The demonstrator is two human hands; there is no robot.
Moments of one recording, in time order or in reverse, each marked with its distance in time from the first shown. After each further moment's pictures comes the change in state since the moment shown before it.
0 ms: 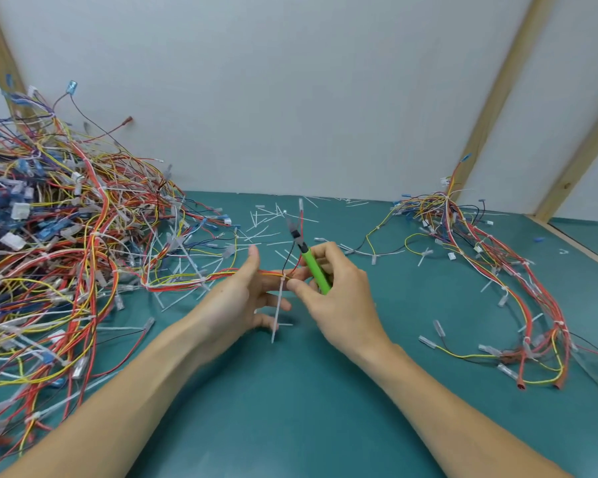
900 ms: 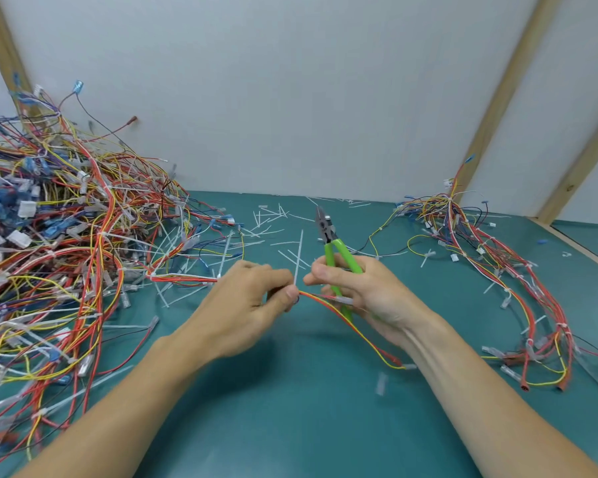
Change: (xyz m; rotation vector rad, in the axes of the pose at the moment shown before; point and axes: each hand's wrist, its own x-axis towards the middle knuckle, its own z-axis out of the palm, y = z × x) left_hand -0.021 0.010 -0.003 1.127 0.118 0.633; right_hand 0.015 -0.007 -0.043 0.499 -0.377 0.433
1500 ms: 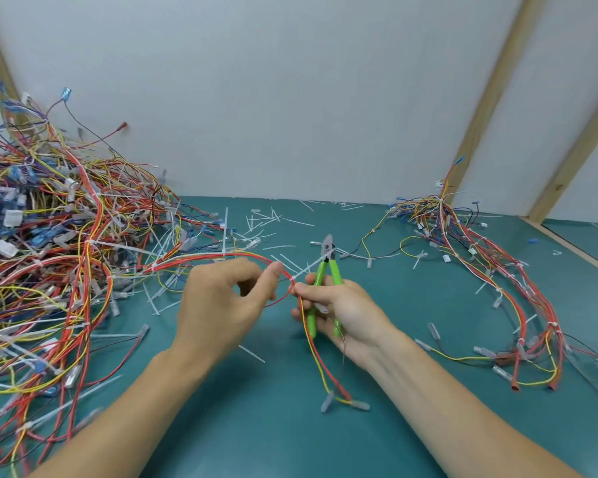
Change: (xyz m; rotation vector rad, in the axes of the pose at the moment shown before) left_hand 0.002 0.002 0.011 -0.027 0.549 -0.036; right_hand 0.009 0.021 0.027 0.402 0.172 0.145
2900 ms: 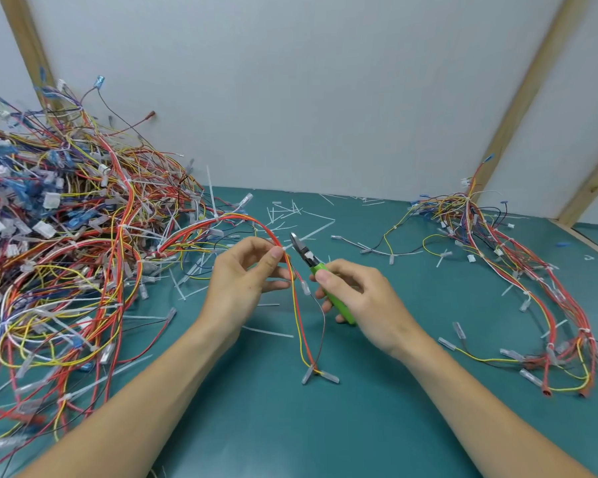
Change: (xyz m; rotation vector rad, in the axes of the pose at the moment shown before) left_hand 0.005 -0.009 0.003 -0.743 -0.033 -0.625; right_hand -0.012 -0.002 -0.008 -0.741 -0.058 -0.379
